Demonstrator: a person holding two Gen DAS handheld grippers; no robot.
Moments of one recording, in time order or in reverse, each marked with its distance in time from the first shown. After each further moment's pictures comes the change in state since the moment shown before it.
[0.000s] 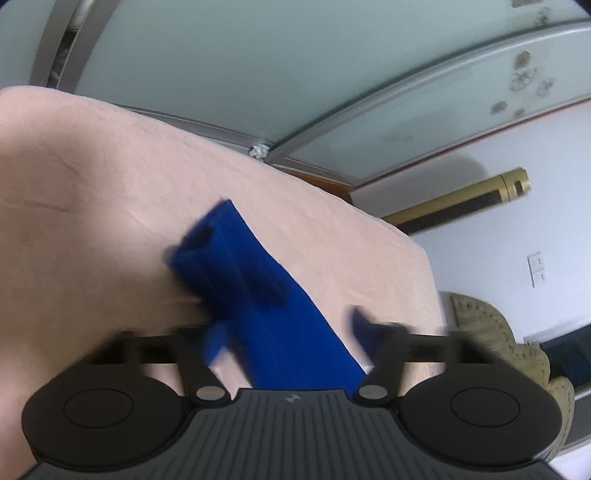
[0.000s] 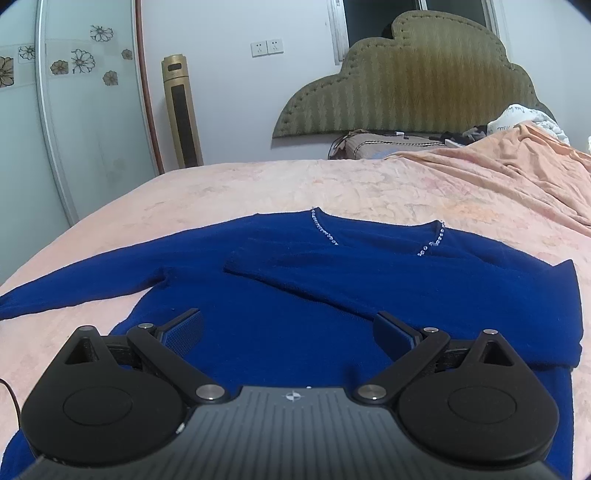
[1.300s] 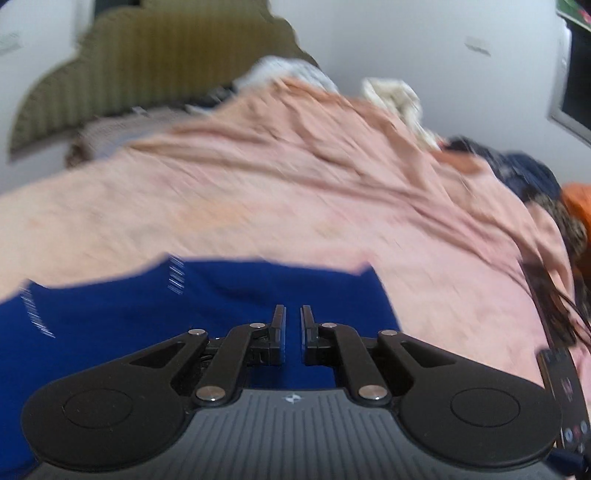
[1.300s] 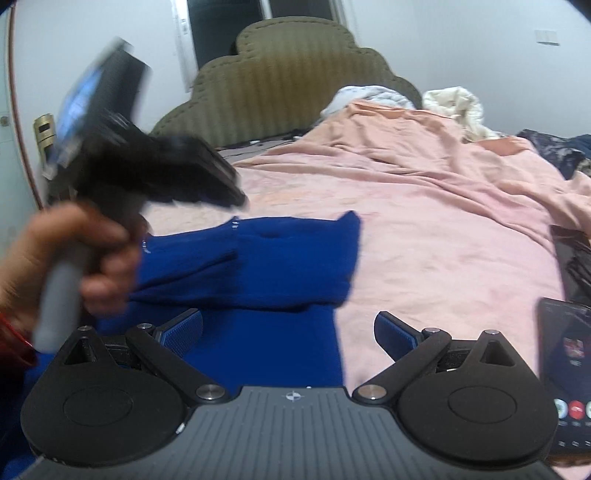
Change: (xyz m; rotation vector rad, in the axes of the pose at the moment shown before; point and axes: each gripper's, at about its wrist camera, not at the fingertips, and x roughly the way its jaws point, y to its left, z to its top) left arm -0.005 -0.276 -0.578 1.664 0.645 -0.652; right arm -0.101 -0.132 -0.050 0.274 -0.068 -0.347
